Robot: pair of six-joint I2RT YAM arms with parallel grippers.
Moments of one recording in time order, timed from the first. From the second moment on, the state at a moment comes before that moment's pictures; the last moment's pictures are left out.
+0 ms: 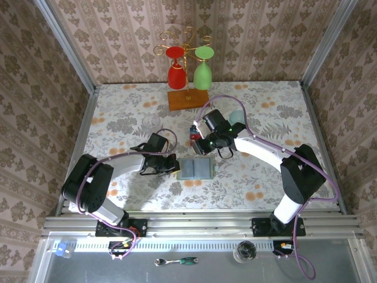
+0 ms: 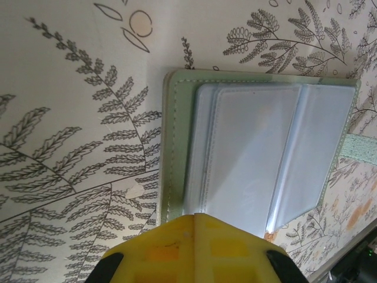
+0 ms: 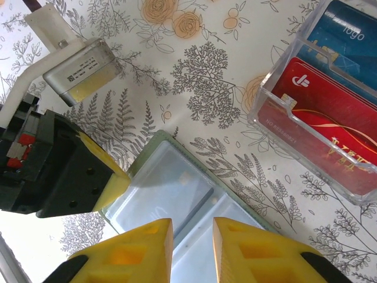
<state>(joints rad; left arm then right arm) -0.57 1.55 0.70 -0.26 0.48 -0.75 0.63 1.67 1.21 -0.49 -0.27 0.12</state>
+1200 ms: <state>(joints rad) -0.58 1.54 0.71 -0.26 0.46 -0.76 0.71 1.67 1.07 -0.28 -0.30 0.56</state>
